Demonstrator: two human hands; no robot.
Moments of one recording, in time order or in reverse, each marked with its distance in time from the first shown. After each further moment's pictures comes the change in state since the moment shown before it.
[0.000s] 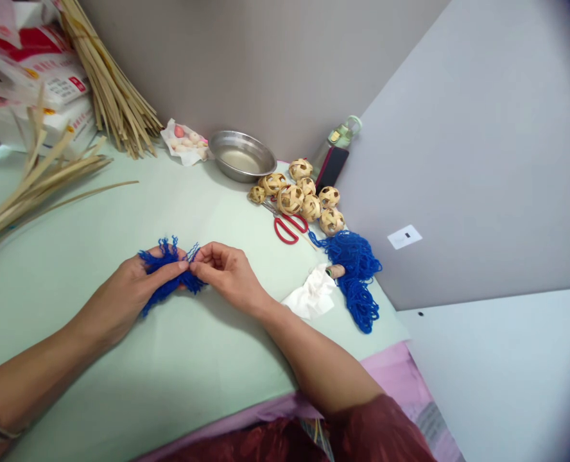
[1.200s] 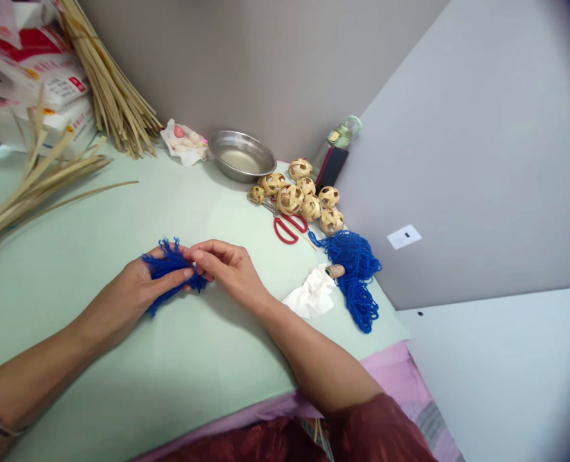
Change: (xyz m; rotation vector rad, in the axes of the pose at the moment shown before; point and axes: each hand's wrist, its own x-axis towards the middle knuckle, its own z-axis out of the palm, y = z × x) left_hand 0.006 -0.015 -0.006 -0.024 -0.102 0.019; right_hand 0.000 -0.004 -0.002 0.071 -0.026 -0.076
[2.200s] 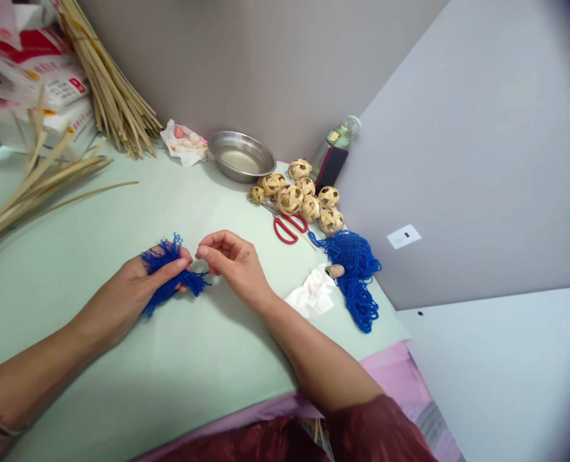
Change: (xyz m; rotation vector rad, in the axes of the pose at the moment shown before) left_hand 0.002 0.000 -0.001 0.041 0.079 -0.046; right_hand 0.000 -0.004 -0.003 -0.001 0.099 -0.030
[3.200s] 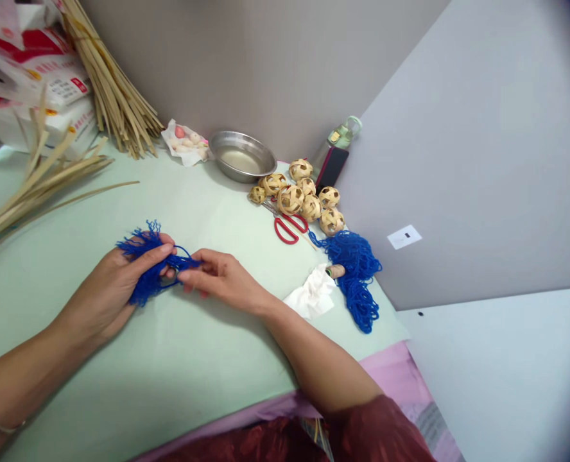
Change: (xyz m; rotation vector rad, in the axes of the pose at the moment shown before) left_hand -0.003 0.022 0.004 -0.313 0.188 -0.038; right_hand -0.002 0.011 -0.002 -0.145 -0.317 0.148
